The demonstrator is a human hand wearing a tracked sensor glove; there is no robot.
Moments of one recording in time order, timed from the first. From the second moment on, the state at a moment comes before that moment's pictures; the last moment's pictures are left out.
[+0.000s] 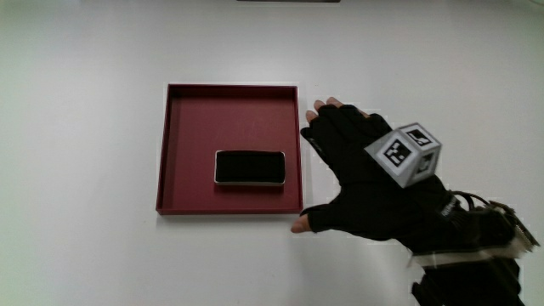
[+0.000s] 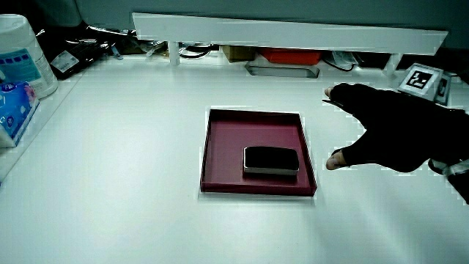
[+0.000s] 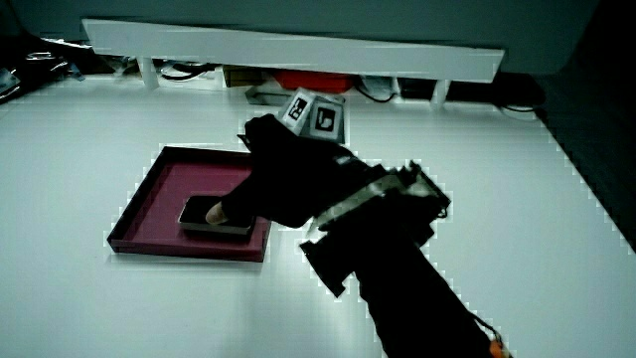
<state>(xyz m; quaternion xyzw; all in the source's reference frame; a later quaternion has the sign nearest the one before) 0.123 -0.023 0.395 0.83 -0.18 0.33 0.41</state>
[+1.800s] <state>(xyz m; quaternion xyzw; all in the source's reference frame) 0.058 -0.037 0.523 0.88 -0.16 0.26 0.37</state>
